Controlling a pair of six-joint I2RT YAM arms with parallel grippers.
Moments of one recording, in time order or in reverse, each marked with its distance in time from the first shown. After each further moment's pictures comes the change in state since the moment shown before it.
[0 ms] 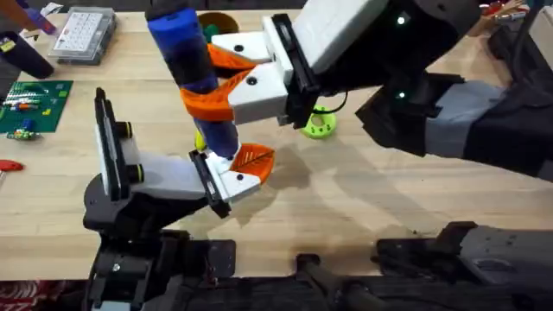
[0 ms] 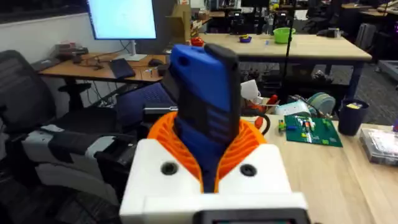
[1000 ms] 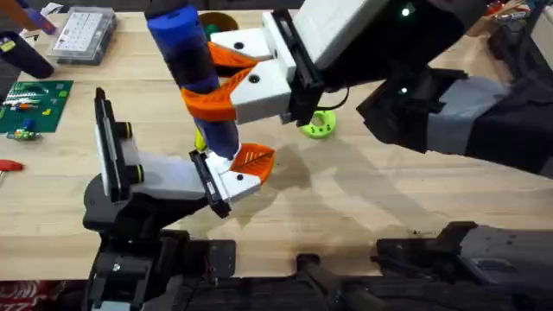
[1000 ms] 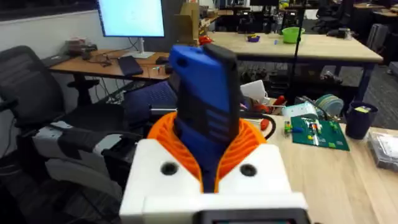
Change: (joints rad) left arm 0.000 0.000 0.000 0.000 0.000 0.003; right arm -0.008 0.000 0.020 -0.005 -0.042 0.010
